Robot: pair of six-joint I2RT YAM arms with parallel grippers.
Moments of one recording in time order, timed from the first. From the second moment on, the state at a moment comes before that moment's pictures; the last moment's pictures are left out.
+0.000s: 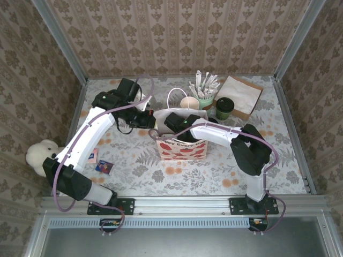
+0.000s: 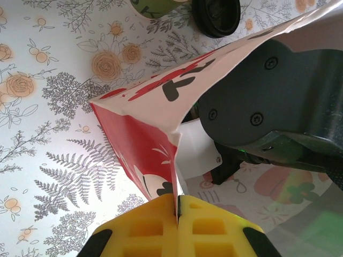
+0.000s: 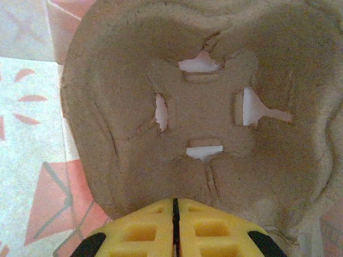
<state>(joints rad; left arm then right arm) -0.50 1.45 1.53 -1.20 0.46 -0.23 0.79 1.92 1.41 -0.87 -0.09 -0.62</state>
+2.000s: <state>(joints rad) -0.50 1.45 1.54 -1.21 0.46 -0.22 0.88 1.84 1.33 -0.72 -0.08 -0.52</state>
